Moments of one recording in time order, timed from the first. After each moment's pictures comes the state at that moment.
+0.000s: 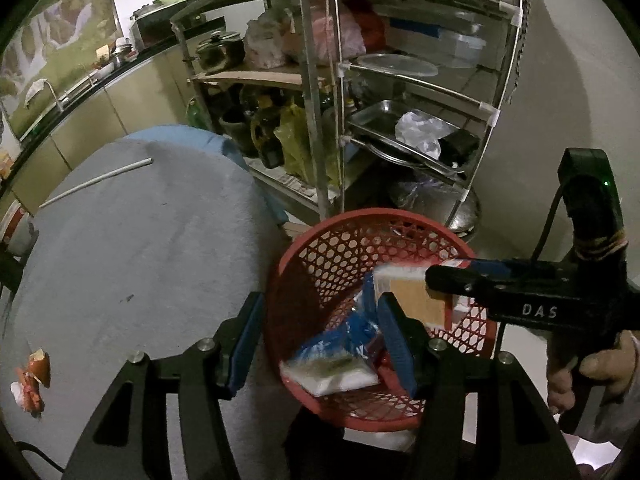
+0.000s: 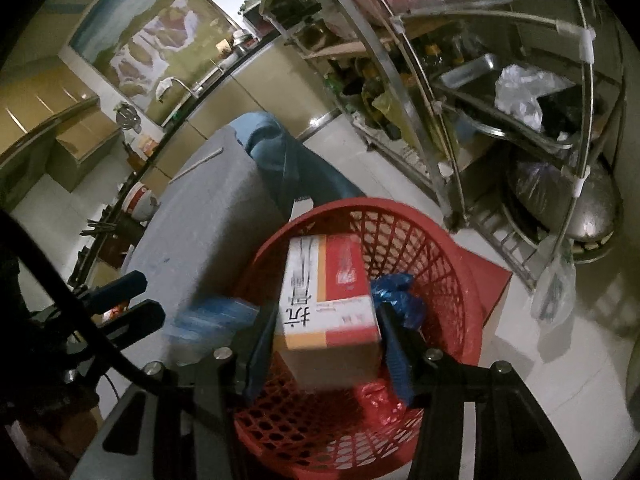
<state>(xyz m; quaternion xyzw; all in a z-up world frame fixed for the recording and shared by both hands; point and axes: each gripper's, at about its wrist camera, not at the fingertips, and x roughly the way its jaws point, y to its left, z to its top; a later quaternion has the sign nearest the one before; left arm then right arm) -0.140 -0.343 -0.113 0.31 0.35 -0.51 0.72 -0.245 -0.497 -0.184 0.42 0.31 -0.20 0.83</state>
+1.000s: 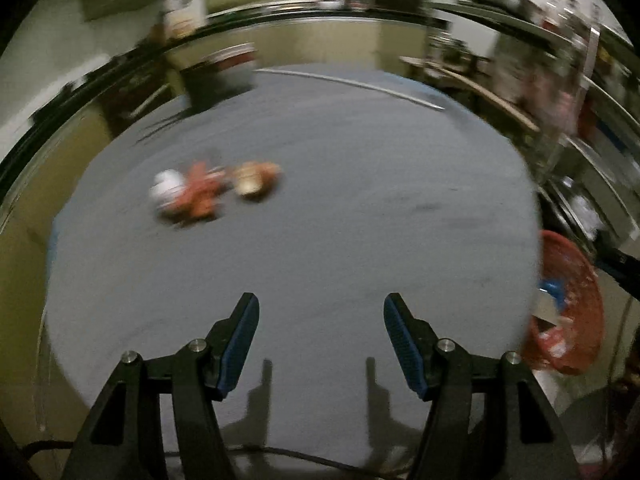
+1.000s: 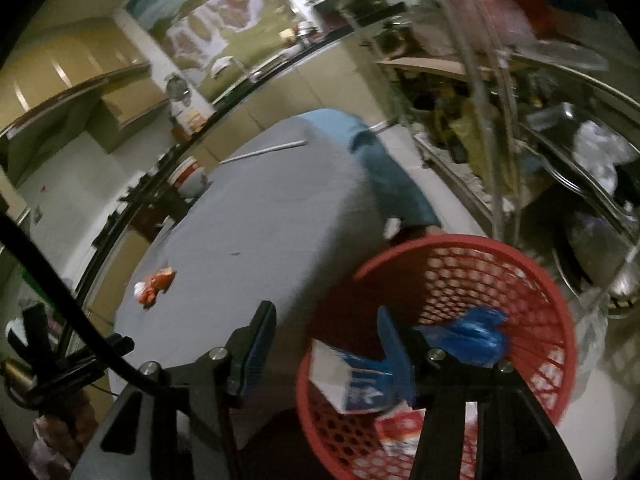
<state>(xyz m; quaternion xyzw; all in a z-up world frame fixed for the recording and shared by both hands) 0.002 -0.087 -0.109 0.15 0.42 -0.24 0.86 -0.172 -0.448 -0.132 0.35 0.30 -0.13 0.88</state>
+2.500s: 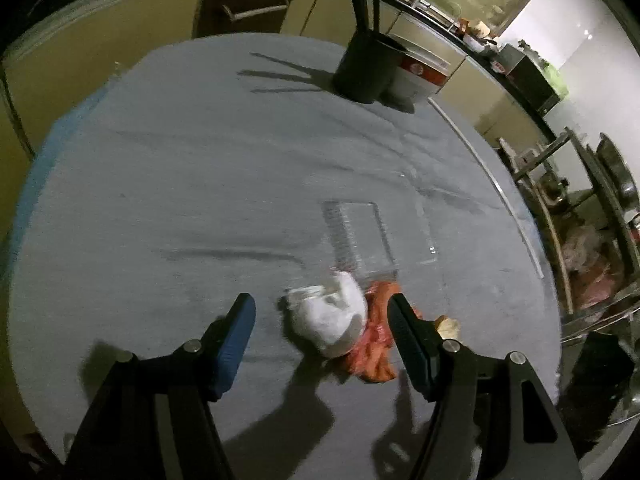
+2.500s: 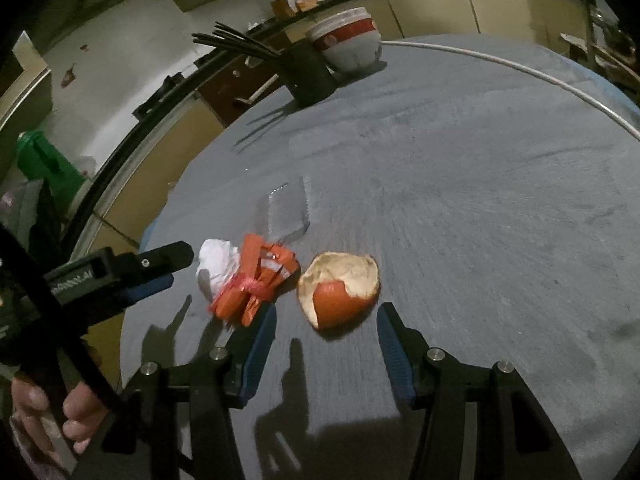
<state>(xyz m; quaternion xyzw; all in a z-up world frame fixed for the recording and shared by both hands) 0.242 0.005 -0.130 -0.11 0.53 -0.17 0.82 0.202 -0.233 -0.144 0.23 0.43 0.05 0.87</state>
